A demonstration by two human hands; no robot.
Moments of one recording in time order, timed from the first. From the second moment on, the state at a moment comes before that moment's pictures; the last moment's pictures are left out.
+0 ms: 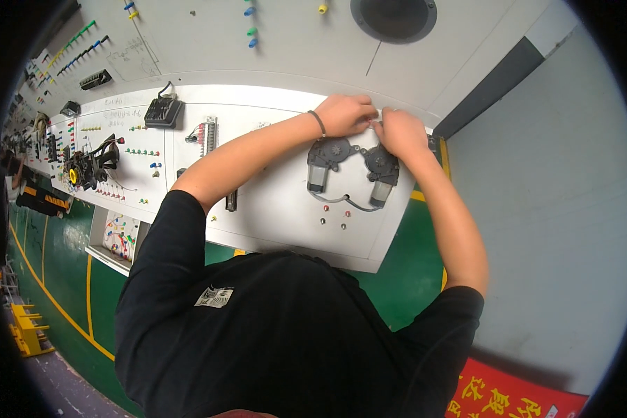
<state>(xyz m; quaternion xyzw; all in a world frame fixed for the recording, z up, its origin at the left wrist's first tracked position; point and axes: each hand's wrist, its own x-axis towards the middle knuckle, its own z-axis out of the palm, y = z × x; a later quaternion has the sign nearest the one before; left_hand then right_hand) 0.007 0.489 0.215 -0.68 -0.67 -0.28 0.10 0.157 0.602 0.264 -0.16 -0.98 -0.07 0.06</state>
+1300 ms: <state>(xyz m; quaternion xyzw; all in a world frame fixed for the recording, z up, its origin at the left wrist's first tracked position) 0.010 0.494 0.211 -0.66 -0.68 -0.30 0.11 0.159 0.607 0.258 -0.09 -0.99 -0.08 0.12</state>
